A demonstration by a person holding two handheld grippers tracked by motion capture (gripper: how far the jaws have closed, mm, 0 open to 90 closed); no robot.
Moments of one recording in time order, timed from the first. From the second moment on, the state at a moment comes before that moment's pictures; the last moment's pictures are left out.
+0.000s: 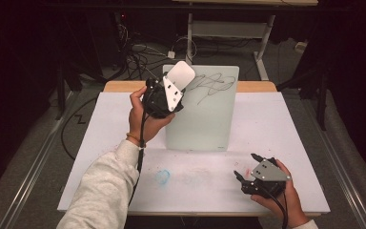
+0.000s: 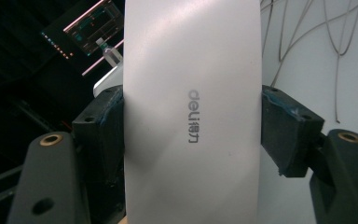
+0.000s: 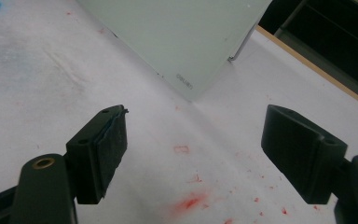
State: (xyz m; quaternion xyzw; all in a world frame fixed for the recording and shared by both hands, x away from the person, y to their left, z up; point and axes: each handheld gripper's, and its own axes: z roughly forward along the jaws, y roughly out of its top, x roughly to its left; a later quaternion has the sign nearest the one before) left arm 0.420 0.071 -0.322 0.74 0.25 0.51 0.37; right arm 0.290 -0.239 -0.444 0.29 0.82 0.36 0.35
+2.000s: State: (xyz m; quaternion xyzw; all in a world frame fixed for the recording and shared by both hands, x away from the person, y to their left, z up) left arm 0.406 0.027 -0.360 0.74 0.25 0.52 0.34; right arm 0.289 -0.243 -0.443 0.29 0.82 0.36 0.35
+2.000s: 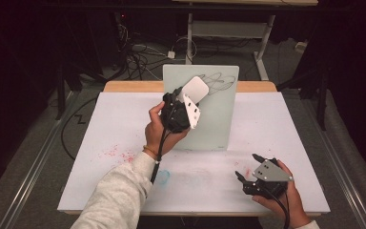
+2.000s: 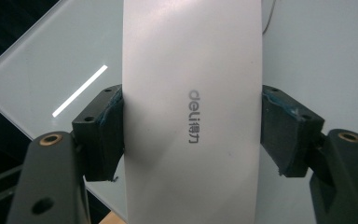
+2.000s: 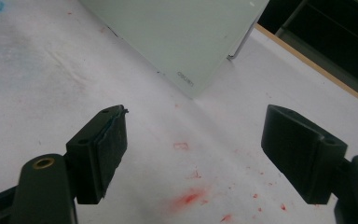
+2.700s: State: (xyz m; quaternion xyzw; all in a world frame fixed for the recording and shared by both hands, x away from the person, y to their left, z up) left arm 0.401 -0.021 -0.375 0.77 0.19 0.52 0.33; right arm 0.288 -0.241 -0.444 0.29 0.82 0.35 0.35
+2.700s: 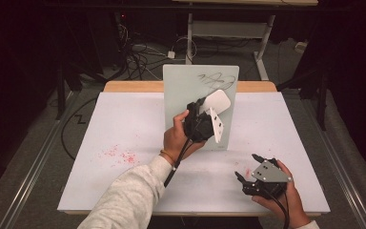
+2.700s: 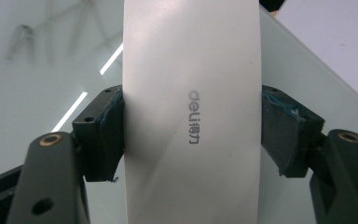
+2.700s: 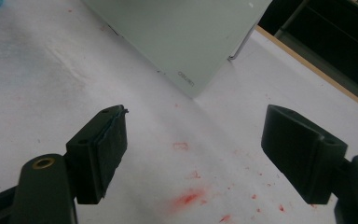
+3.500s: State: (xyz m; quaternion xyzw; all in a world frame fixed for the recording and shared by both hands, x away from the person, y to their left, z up) left arm 0.398 -0.045 -0.380 0.77 0.19 0.52 0.32; right arm 0.286 -0.241 -0.442 0.28 0.82 0.36 0.35
